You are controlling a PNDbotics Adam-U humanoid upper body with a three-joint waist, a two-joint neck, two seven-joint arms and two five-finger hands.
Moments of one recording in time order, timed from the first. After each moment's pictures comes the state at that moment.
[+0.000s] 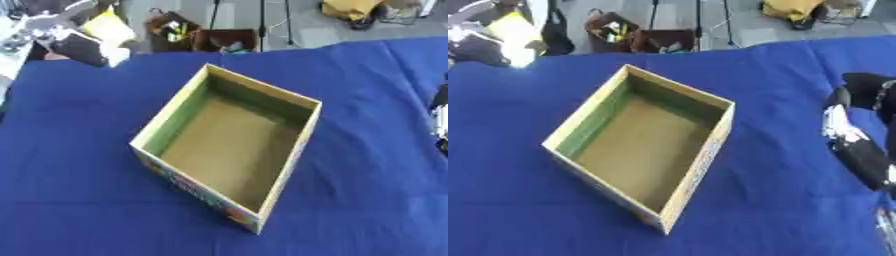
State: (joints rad) left arm -1.09 0.55 -0.20 -1.42 -0.94 -0.22 -0.45; right arm -0.31 -0.34 -0.04 -1.99 0.29 0.04 -0.23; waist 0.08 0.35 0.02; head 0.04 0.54
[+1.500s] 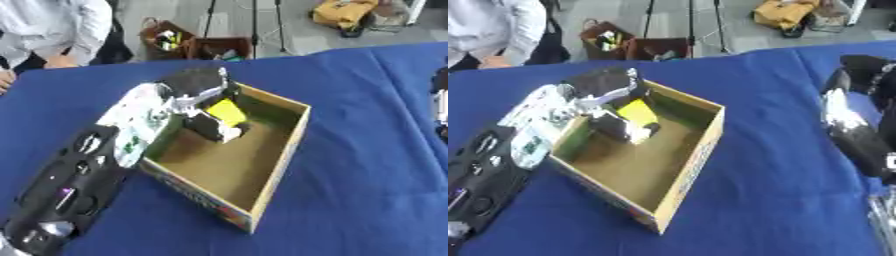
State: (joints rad) left arm -1.06 0.22 -0.40 -1.12 -0.96 -0.23 -0.33; right arm -0.35 -0.33 -0.03 -1.99 0.25 0.01 -0.24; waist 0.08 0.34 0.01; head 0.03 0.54
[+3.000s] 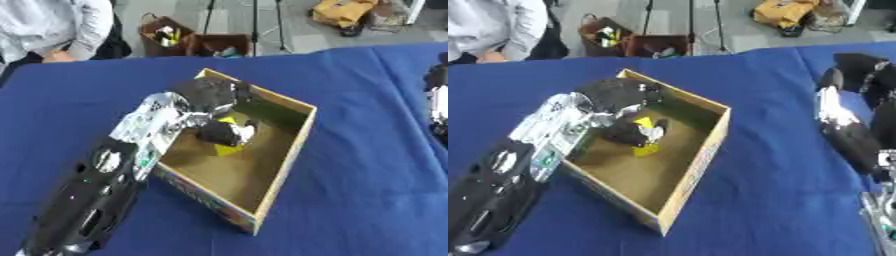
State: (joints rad) left arm -1.04 0.19 -0.31 -1.29 -0.93 -0.20 -0.54; right arm -0.35 -0.31 -0.02 -1.99 0.25 0.01 -0.24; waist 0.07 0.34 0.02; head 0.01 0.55
